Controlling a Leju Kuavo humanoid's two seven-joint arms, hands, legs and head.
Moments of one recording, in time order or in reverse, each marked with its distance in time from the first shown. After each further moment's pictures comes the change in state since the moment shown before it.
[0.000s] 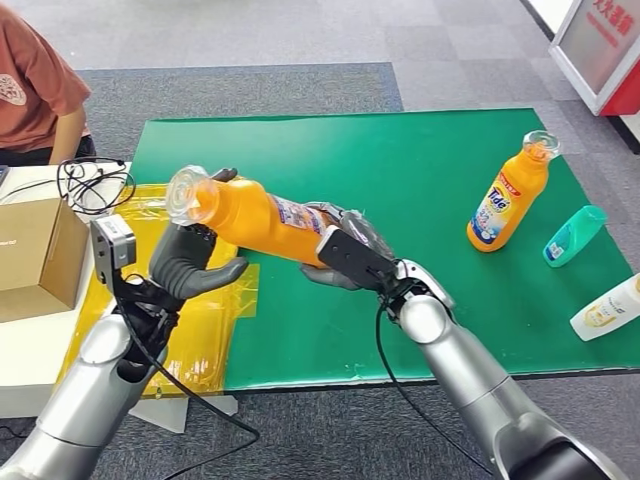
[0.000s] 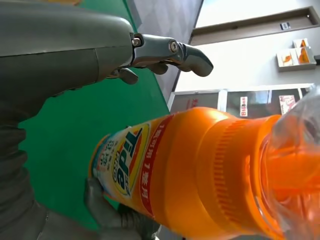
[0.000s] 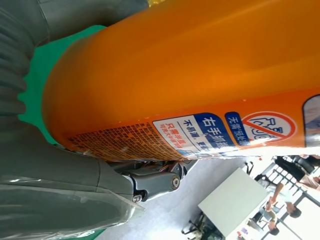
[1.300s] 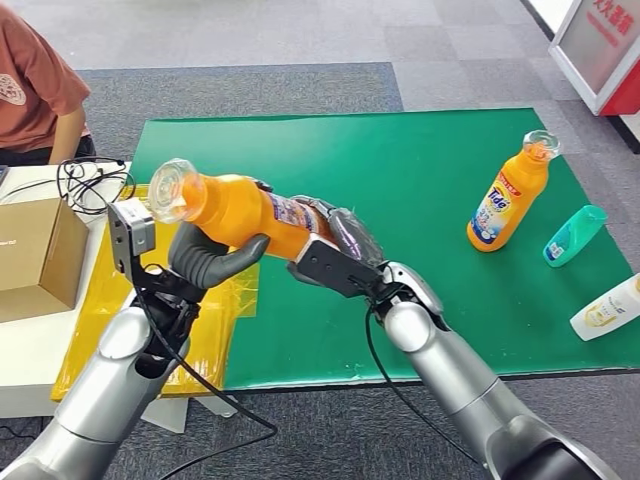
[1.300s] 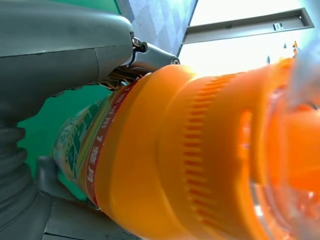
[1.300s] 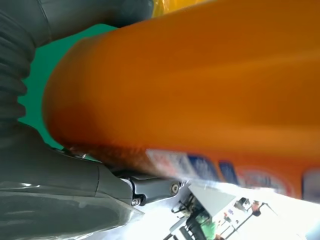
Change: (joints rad) left arm -0.048 -0.053 -0.084 -0.026 0.017 0.097 0.043; right arm 0.000 0.026 0.056 -0.027 0.099 -0.068 0.004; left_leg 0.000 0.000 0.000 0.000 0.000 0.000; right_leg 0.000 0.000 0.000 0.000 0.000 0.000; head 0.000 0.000
